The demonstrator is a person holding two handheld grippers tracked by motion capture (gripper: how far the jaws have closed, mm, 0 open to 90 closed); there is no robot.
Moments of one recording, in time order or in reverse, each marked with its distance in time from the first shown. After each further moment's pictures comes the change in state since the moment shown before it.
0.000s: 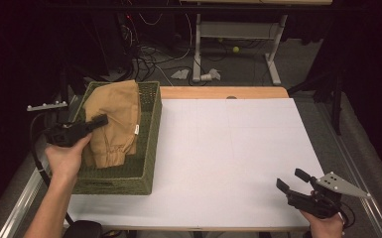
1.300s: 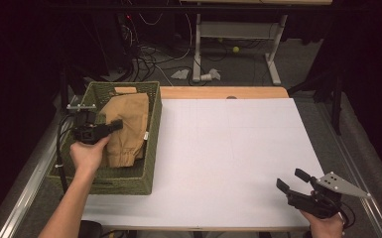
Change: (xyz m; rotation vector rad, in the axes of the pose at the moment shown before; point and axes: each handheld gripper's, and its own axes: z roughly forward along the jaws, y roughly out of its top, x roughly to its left) left arm 0.020 -0.009 0.067 0.127 0.106 -0.020; right arm 0.000 0.000 0.000 0.001 0.001 0.004
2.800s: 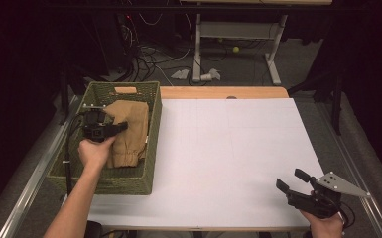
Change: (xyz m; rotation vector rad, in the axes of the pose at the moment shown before) left arm 0.013 0.001 0.033 0.056 0.125 0.019; right arm 0.000 0.000 0.001 0.006 0.006 0.001
